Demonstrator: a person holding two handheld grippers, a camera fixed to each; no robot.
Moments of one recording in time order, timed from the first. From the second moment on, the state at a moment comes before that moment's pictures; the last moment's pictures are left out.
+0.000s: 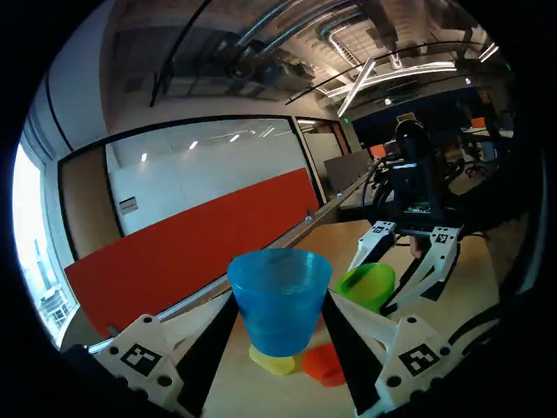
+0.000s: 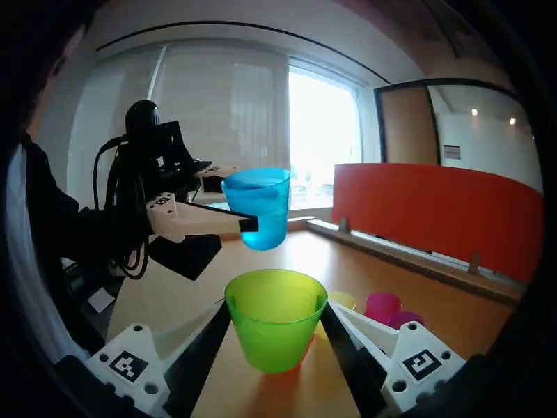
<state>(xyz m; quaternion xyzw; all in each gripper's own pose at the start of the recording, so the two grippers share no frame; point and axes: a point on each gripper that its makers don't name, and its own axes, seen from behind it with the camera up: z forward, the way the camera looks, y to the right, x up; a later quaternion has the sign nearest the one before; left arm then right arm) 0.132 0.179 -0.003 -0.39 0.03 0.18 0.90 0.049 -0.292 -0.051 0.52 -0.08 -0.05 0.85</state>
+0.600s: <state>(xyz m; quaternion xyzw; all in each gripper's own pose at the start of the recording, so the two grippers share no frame) 0.138 0.192 -0.007 -0.39 0.08 0.26 0.88 0.044 -0.297 -0.063 0.53 -0.08 -0.05 0.84</state>
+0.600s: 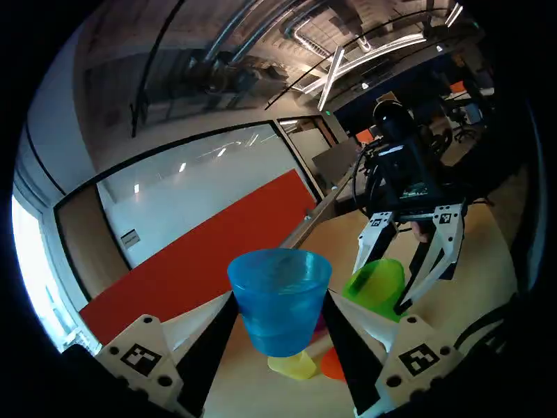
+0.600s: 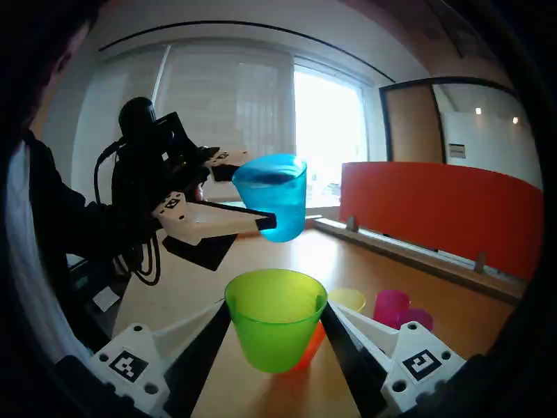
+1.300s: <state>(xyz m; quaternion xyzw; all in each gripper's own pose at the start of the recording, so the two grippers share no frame) 0.148 0.195 -0.009 -0.38 0.11 0.31 0.87 0.043 -0.304 -0.072 0.54 -0.08 -0.04 0.83</state>
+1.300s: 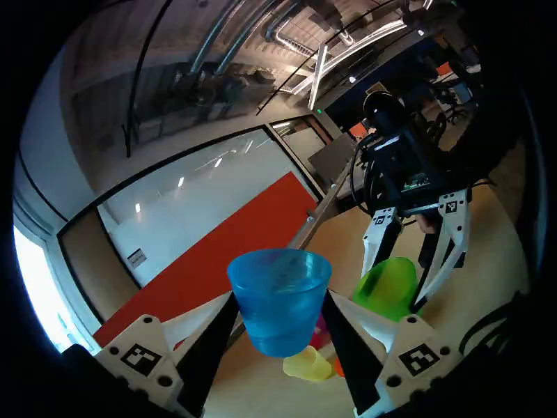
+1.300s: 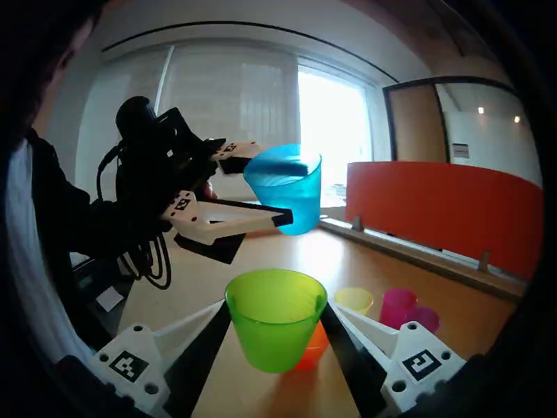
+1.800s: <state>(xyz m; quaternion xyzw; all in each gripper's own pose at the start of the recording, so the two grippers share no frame) 0.152 0.197 -0.012 -0.38 0.12 0.32 0.86 0.048 -0.307 -0.076 0.55 -0.07 -0.04 0.83</state>
